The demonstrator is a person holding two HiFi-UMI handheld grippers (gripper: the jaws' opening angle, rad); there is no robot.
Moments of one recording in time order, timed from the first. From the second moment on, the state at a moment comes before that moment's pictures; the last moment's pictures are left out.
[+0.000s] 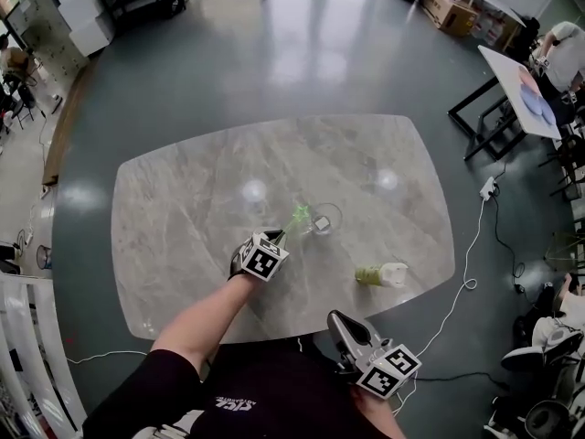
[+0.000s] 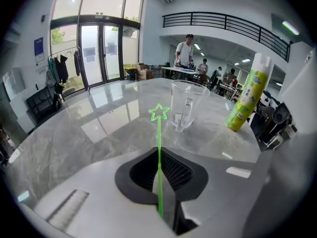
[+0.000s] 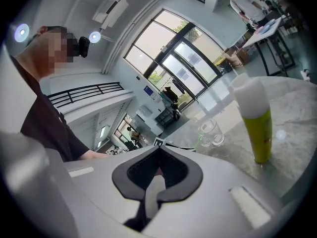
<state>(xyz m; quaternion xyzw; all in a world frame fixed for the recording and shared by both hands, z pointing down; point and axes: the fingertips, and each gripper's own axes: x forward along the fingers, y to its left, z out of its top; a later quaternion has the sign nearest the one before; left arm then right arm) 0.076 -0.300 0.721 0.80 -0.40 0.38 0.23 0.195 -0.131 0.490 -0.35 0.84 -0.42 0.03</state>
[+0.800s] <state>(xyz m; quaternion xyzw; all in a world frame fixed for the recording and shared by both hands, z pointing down) 0.065 -0.300 0.689 0.82 -0.41 0.35 0.20 0.177 -0.126 0.469 -0.39 0.85 -0.37 0.01</state>
